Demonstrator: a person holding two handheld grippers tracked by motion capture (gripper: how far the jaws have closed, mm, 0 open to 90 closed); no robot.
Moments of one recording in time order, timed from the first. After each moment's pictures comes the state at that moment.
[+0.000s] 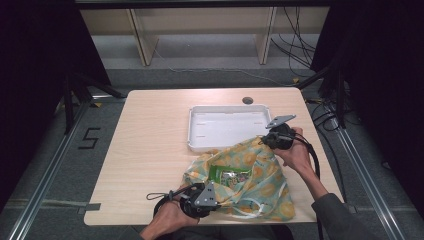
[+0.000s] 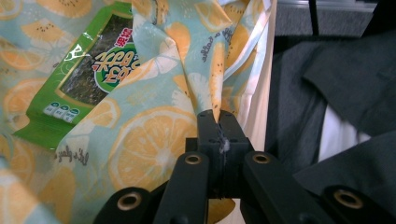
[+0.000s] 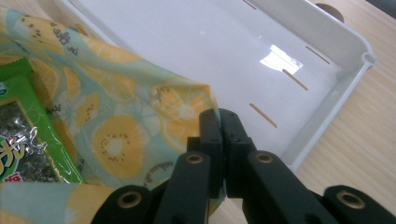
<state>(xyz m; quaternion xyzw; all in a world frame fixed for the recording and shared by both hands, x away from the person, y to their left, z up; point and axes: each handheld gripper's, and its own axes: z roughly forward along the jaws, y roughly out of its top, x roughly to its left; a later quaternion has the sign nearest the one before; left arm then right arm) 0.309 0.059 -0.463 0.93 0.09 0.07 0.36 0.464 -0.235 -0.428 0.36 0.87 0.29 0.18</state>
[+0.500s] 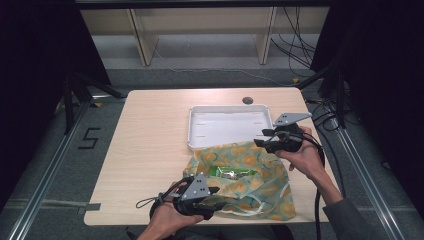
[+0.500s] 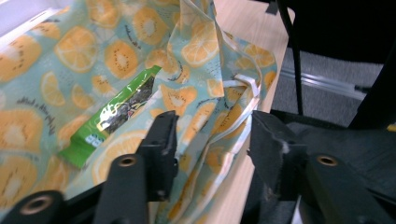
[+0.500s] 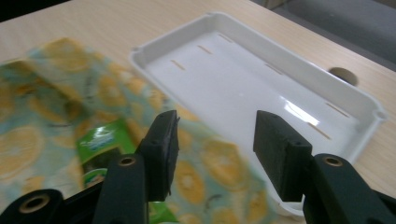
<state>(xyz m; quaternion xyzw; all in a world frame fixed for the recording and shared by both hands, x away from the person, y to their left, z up) 0.294 0.068 -0.430 0.86 0.19 0.09 0.47 0.427 -0.231 -0.380 0.31 0.84 0.41 0.15</state>
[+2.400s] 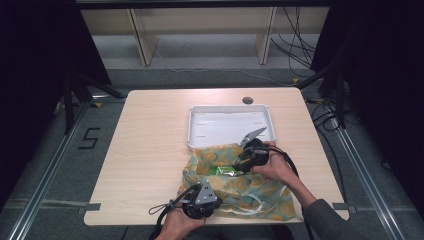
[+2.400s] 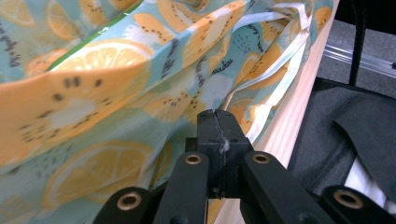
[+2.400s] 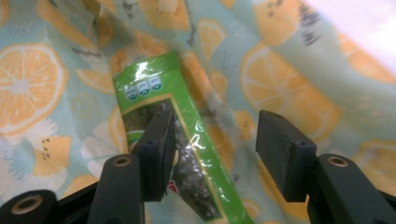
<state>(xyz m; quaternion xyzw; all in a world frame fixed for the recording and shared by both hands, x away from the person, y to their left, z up) 0.302 0.051 -0.492 0.88 0.23 0.09 0.40 0.440 -0.167 -0.454 0.28 0.91 0.30 0.04</state>
